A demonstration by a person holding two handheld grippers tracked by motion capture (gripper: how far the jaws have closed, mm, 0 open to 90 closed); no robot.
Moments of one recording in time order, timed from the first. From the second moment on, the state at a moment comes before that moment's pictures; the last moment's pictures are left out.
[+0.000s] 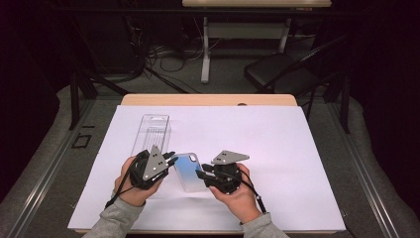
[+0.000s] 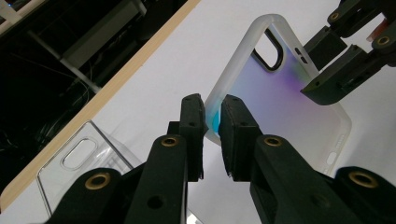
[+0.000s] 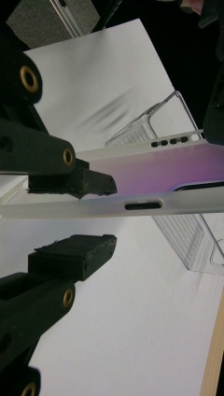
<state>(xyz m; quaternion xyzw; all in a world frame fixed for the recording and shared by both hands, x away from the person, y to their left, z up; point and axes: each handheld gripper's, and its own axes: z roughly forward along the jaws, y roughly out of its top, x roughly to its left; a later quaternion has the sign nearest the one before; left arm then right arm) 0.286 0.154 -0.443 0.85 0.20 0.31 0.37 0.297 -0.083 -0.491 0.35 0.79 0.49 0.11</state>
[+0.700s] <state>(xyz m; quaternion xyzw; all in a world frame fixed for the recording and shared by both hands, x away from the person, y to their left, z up) 0.289 0.158 -0.444 0.85 0.21 0.31 0.36 0.296 -0.084 -0.486 0.35 0.79 0.50 0.11</state>
